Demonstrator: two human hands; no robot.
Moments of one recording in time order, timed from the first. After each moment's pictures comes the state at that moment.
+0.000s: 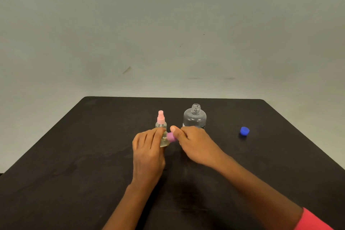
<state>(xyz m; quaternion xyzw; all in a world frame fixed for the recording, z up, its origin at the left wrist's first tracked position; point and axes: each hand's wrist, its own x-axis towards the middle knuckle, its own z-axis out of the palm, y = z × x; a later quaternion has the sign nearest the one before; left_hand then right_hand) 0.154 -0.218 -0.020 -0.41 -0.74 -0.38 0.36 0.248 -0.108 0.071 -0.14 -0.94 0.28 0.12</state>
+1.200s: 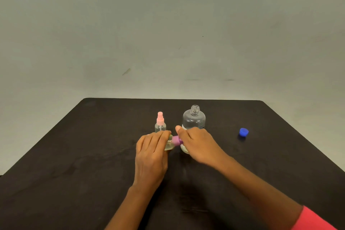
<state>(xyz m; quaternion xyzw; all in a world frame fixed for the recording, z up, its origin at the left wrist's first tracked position) 0.160 -0.216 -0.021 -0.44 -0.73 -0.36 0.37 0.245 -0.098 0.064 -0.16 -0.96 0.22 0.11</state>
